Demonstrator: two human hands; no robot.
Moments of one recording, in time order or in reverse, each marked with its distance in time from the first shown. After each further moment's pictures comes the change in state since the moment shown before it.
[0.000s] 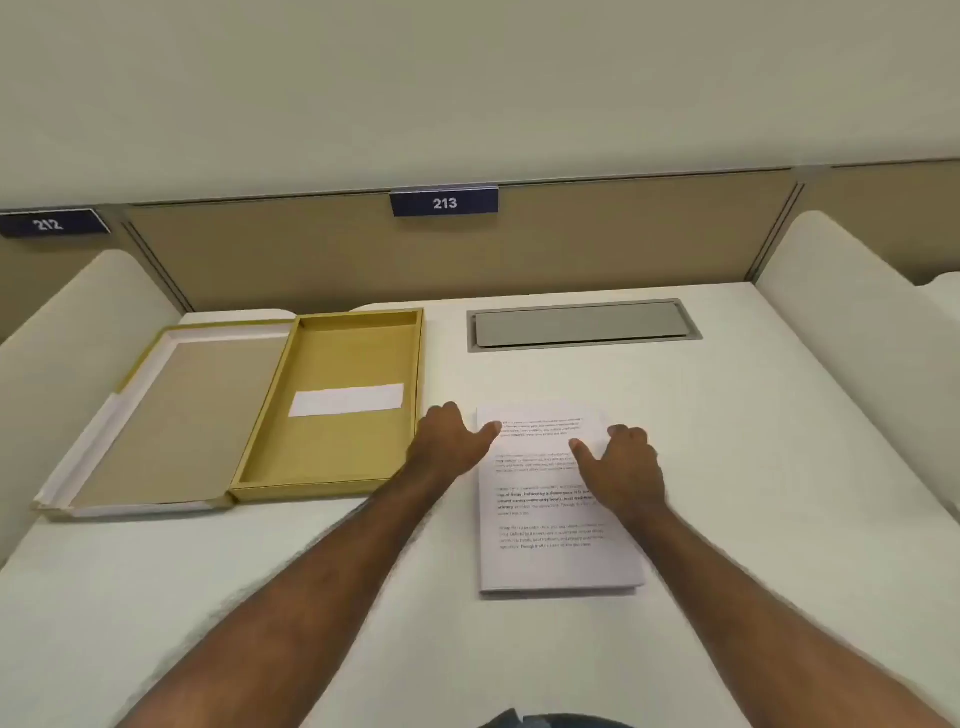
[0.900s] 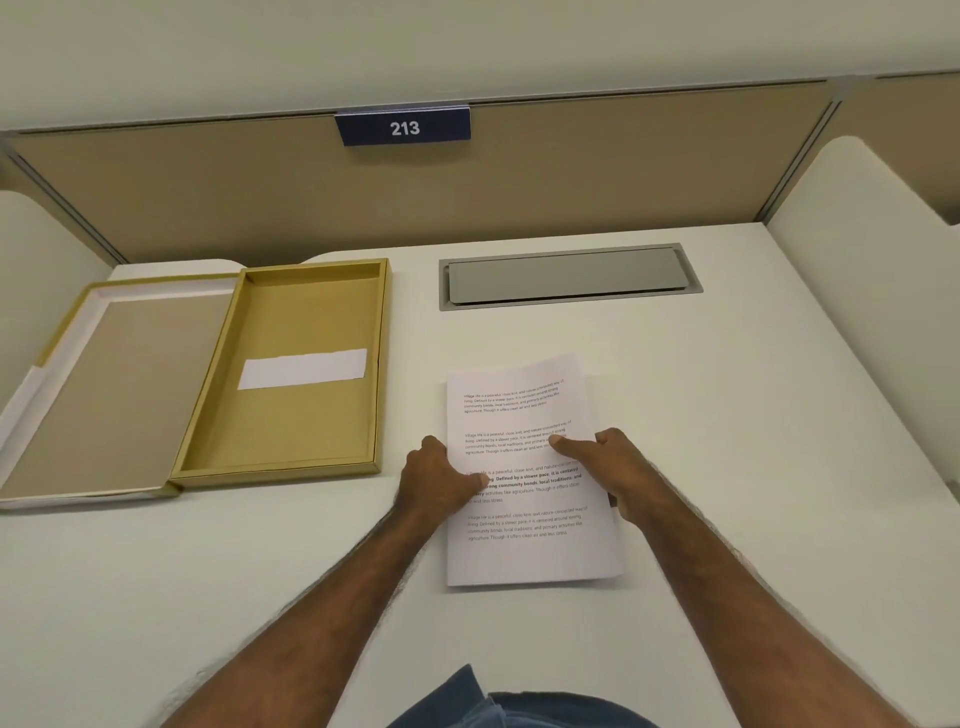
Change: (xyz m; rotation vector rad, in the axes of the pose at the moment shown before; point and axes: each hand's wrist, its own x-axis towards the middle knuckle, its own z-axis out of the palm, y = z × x) left_hand -0.016 -0.014 0.071 -0.097 -0.254 -0.278; right_hand 0.033 0.032 0.003 0.689 -0.432 0.382
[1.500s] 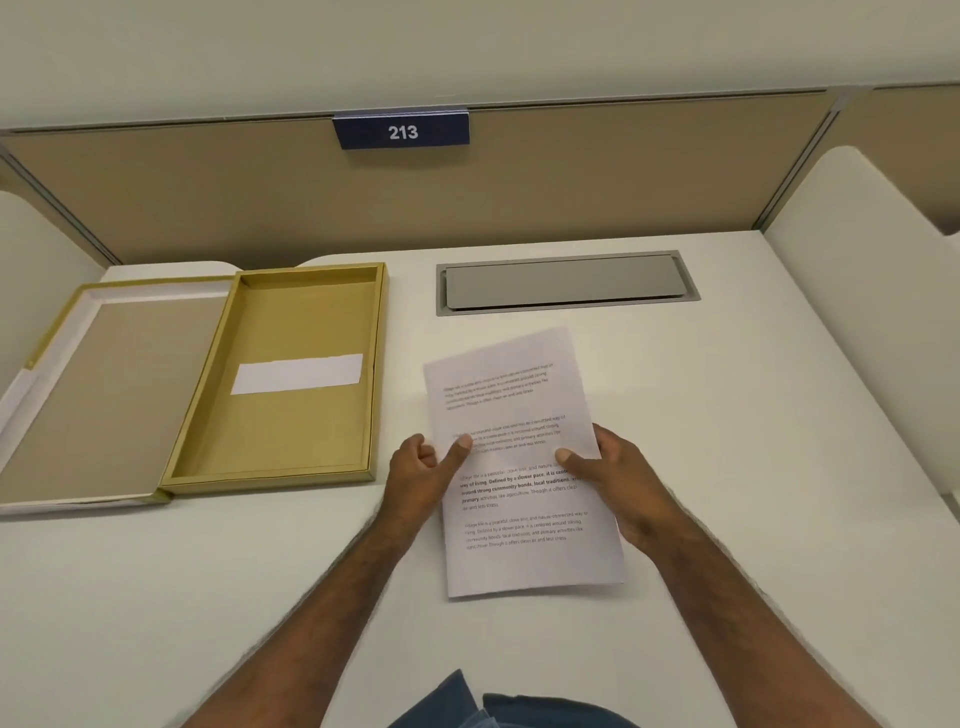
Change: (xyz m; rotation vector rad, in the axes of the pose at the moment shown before) left_hand -0.003 -0.006 -0.011 -0.590 0.040 0.060; right_hand -0.033 -0.004 -0.011 0.148 -0.201 -0.227
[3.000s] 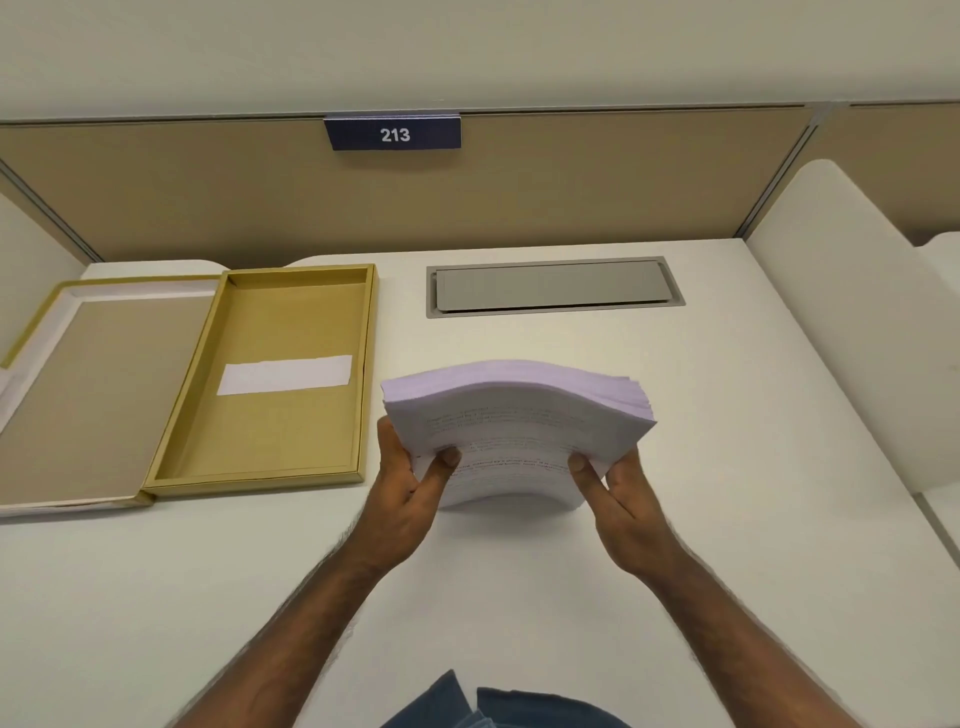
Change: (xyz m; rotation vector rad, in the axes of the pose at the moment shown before) left_hand -0.051 0.026 -0.020 -0.091 -0.094 0.589; right_hand -0.028 0.017 -0.003 -0.264 0.067 -0.590
